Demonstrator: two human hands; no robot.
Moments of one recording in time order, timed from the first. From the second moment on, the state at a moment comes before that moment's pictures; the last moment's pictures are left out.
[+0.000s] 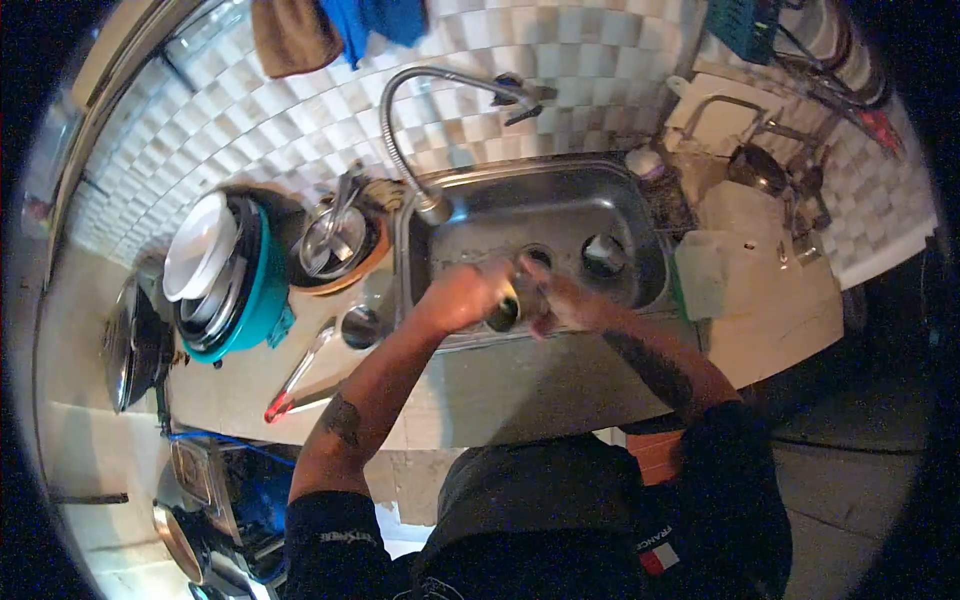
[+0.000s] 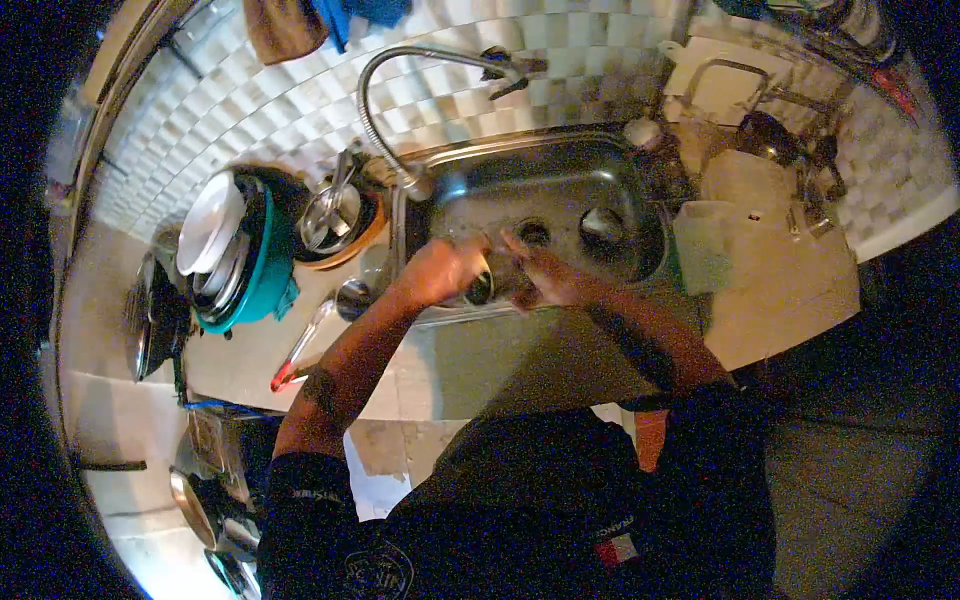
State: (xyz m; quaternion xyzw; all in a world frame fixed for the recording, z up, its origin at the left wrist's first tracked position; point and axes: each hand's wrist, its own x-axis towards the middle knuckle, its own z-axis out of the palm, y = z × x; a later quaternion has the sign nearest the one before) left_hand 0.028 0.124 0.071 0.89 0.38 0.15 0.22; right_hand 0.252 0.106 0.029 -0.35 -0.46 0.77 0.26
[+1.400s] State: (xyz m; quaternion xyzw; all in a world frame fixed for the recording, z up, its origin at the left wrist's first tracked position) left_hand -0.157 0.048 0.064 0.43 0.77 0.35 0.32; right_hand 0.339 0.295 -0.098 -0.72 -0.69 0.01 0.03
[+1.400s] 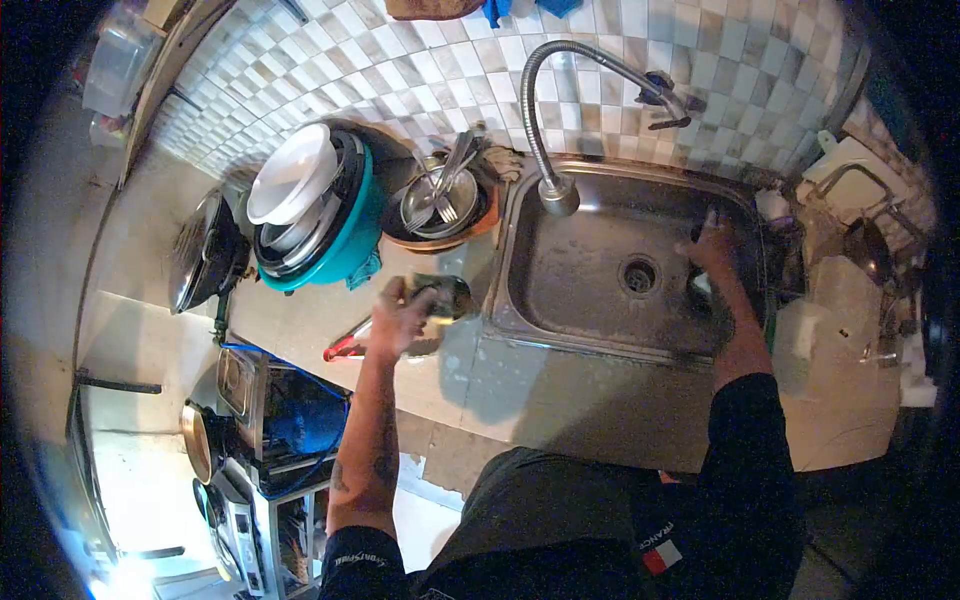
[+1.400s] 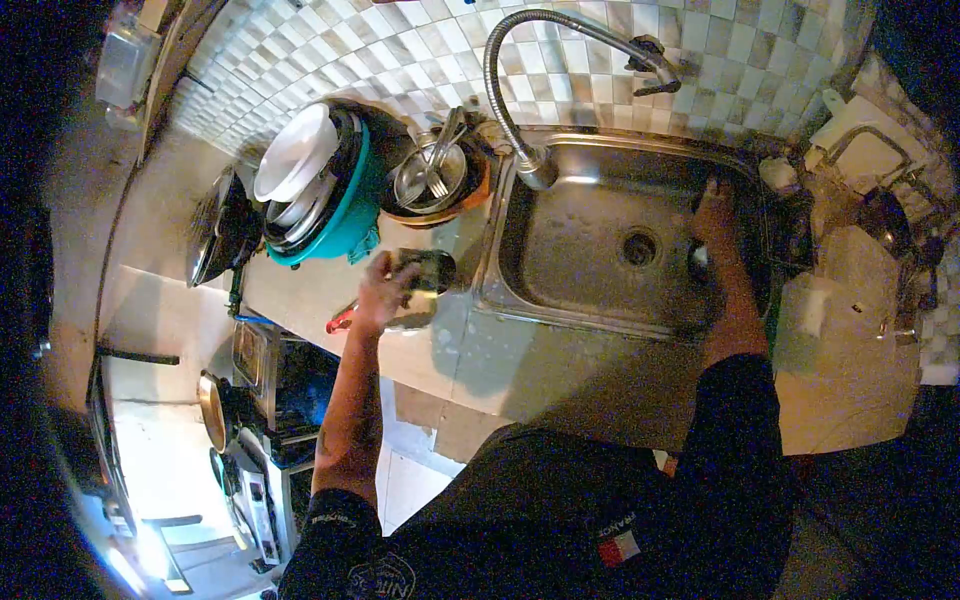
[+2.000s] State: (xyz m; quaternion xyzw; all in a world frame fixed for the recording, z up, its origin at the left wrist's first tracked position) left_hand 0.022 0.072 0.036 0.43 0.56 0.25 0.66; right_hand 0.217 0.134 0.016 -0.37 -0.79 0.35 0.35
